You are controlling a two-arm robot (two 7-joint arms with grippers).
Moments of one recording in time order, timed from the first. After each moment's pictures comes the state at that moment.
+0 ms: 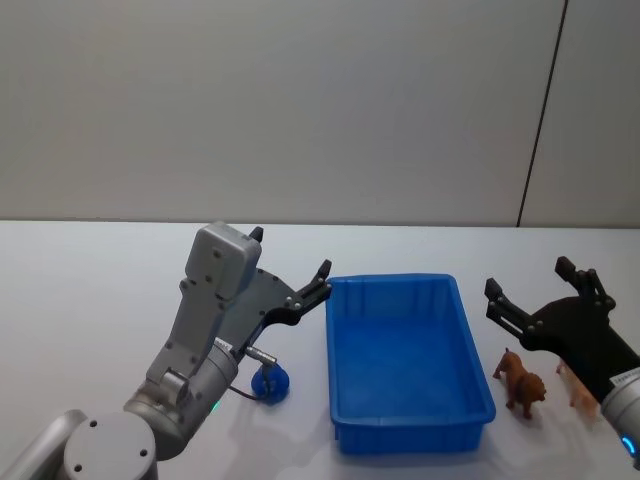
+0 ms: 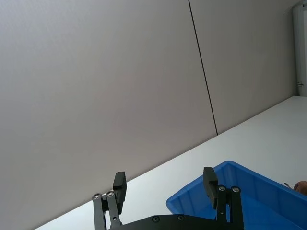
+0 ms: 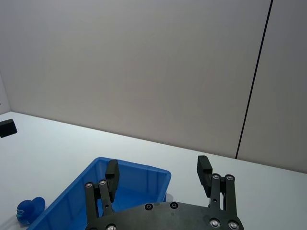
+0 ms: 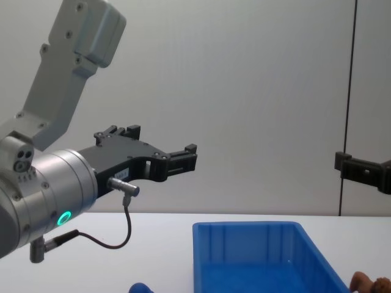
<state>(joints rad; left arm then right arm) -0.24 0.38 0.45 -1.63 -0.20 0.01 -0.01 -0.01 0.34 -0.23 -1.77 0.29 0.03 0.07</state>
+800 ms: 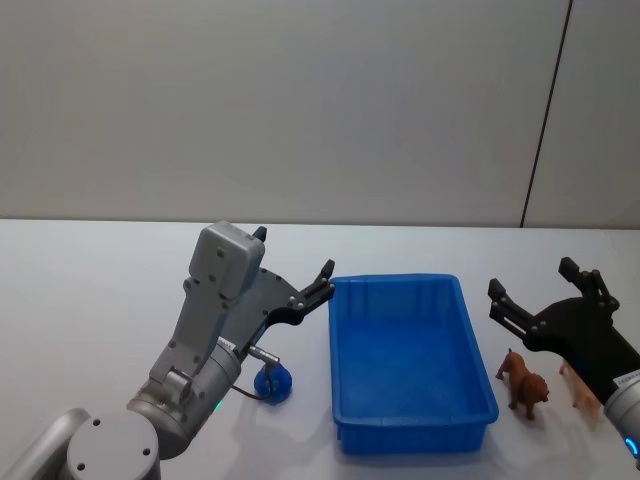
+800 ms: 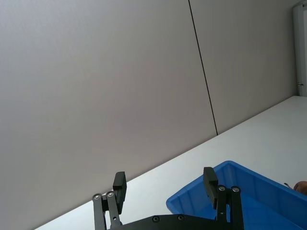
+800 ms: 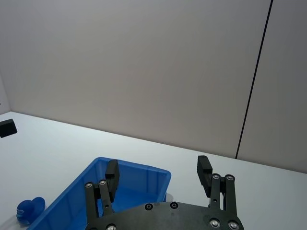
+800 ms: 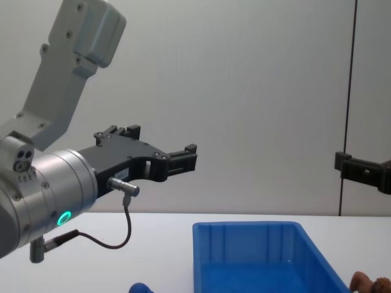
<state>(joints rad) -0.24 0.38 0.45 -1.63 -0.20 0.01 -0.01 -0.01 0.34 -0.23 -1.77 0.29 0.03 0.07</state>
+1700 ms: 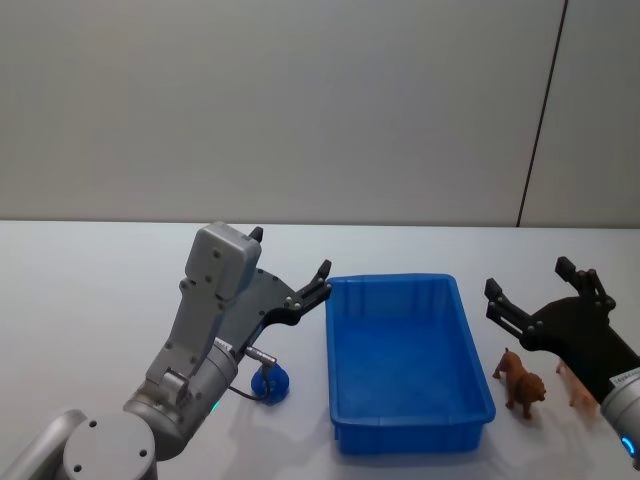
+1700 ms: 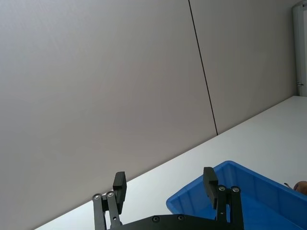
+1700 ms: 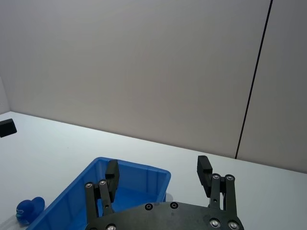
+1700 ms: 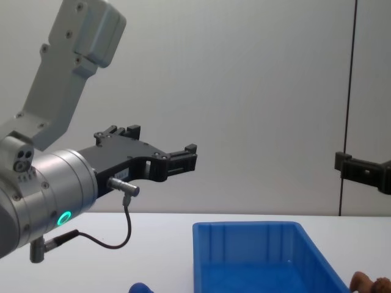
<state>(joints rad) -0.24 0.38 0.45 -1.63 -0.20 0.01 -0.01 -0.02 0.34 -0.23 -1.77 0.29 0.03 0.07</state>
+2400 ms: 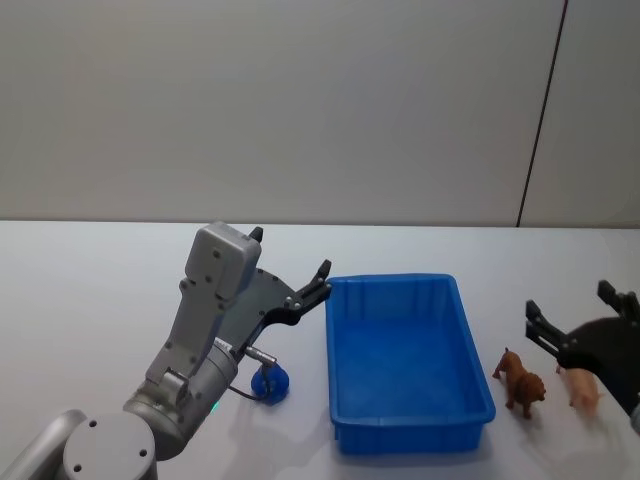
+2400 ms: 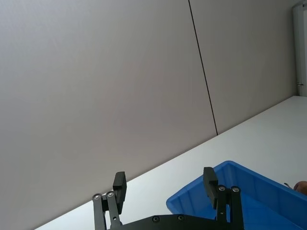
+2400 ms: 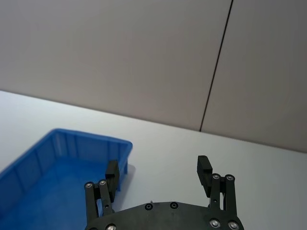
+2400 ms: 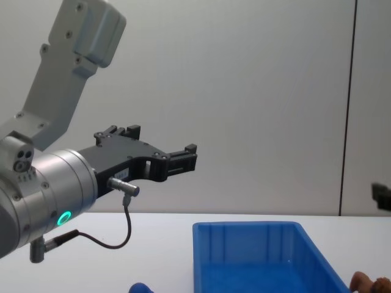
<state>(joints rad) -0.24 0.38 0.45 -1.63 -0.20 0.01 -0.01 -0.04 0.37 -0.20 -1.75 0.24 0.10 -0.01</state>
